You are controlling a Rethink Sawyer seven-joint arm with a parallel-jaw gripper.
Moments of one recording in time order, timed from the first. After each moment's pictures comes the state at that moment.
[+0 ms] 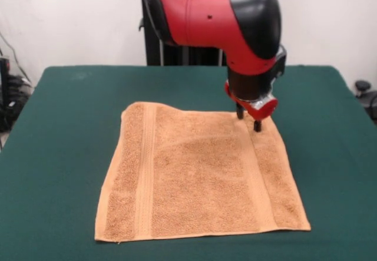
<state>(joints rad) -0.16 -0.38 0.07 1.69 0.04 0.53 2.56</state>
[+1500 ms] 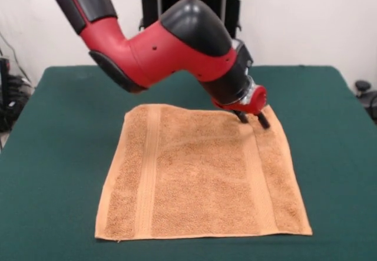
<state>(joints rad) -0.82 -0.17 0.77 1.74 -0.60 0.65 2.56</state>
